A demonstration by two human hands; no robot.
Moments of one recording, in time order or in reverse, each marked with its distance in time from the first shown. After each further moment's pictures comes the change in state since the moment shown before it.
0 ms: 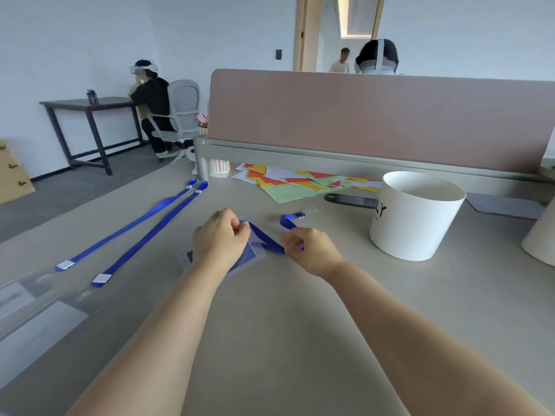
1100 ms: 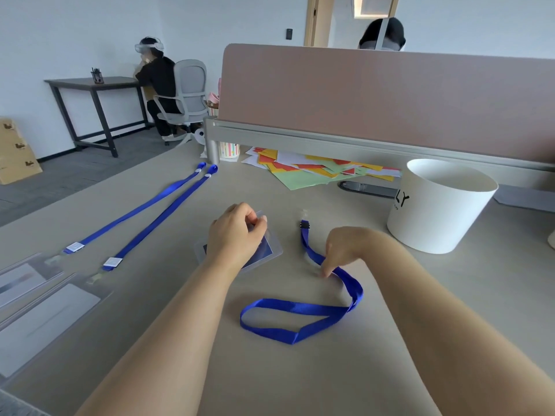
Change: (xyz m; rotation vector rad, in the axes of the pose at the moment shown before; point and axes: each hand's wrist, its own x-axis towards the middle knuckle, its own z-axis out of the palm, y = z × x) left_hand -0.010 -0.015 0.010 -0.149 0.003 0.069; right_hand 0.007 -0.003 -0.026 -0.564 -0.483 0.296
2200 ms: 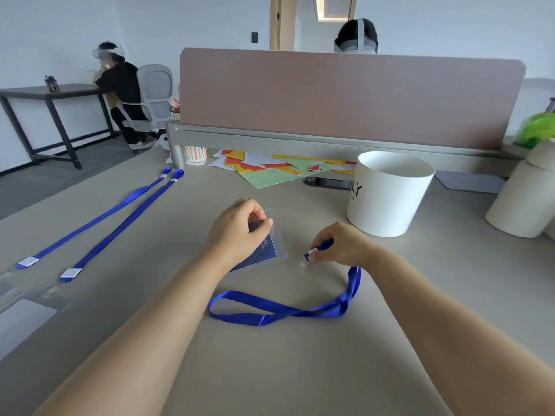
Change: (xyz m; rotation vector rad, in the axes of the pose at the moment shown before) left_hand -0.015 0.049 0.016 -0.097 -0.177 0.232; right_hand -0.035 0.065 0.030 0.432 0.357 -0.185
